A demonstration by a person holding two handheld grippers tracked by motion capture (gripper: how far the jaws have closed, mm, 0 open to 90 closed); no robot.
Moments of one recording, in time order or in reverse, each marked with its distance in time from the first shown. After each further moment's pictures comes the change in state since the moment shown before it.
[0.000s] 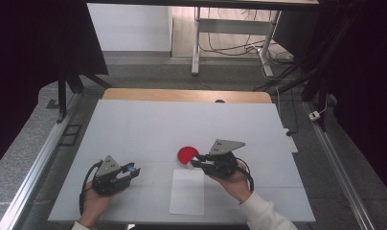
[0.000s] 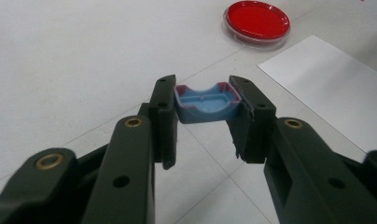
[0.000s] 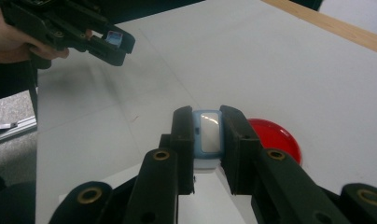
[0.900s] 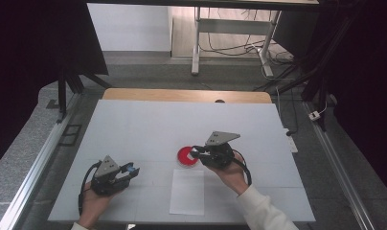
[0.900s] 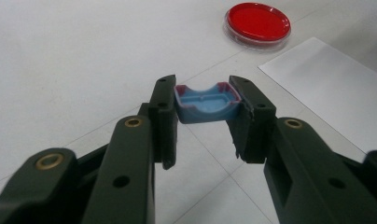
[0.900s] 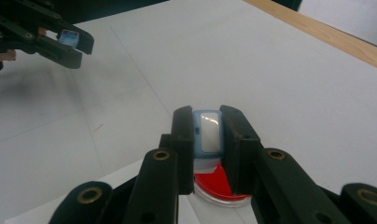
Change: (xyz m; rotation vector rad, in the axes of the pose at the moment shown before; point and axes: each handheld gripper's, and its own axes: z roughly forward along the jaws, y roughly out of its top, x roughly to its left) left arm 0.000 0.000 -0.003 -0.005 0.007 -0.001; right arm -0.020 0.009 0.017 0.020 -0.064 -0.005
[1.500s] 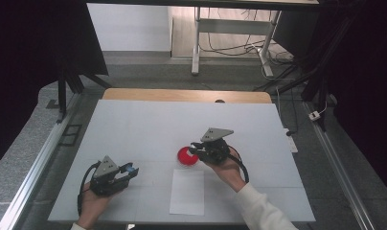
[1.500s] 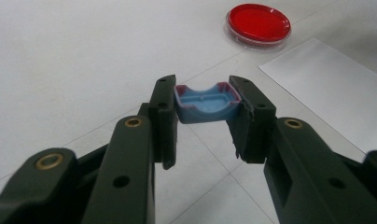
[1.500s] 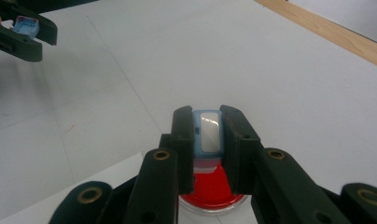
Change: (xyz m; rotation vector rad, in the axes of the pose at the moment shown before) left arm 0.000 -0.001 -0.003 -0.002 0.004 -0.004; right arm -0.010 0.003 0.018 0.047 -0.046 -0.002
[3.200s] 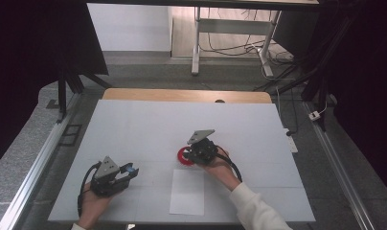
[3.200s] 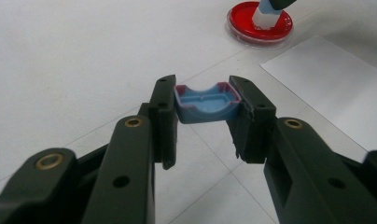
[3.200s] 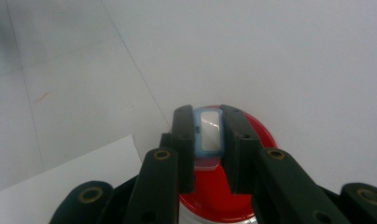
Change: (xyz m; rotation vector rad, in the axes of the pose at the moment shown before) left arm -0.002 0.000 0.000 0.006 0.015 0.012; right arm 0.001 -0.004 0.045 0.174 0.029 -0.064
